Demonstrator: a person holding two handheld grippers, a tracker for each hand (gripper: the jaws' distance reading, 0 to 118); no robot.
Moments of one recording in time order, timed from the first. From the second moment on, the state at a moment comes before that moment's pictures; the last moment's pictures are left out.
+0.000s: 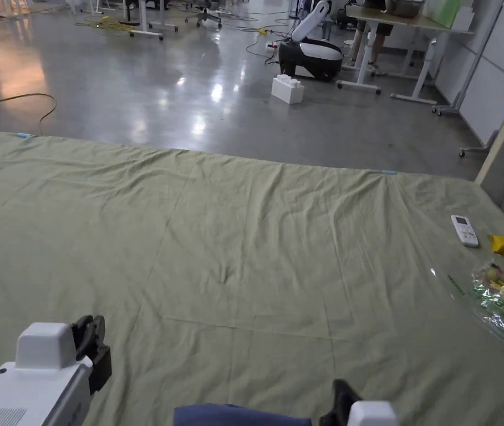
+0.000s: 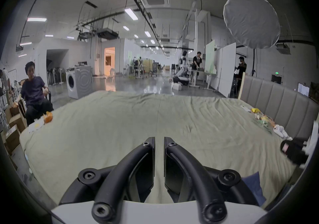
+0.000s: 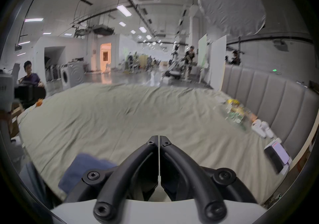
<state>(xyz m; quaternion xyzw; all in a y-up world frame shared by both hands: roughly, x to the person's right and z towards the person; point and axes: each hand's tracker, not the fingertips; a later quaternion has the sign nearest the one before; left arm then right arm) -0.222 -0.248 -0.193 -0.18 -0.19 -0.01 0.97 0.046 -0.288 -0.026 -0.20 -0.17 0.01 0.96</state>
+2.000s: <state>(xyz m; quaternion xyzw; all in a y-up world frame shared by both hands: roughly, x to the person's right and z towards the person) -0.240 -0.335 -0.276 -0.53 -0.49 0.28 0.64 0.043 -0.344 -0.063 -0.26 -0.18 0.02 0.95</state>
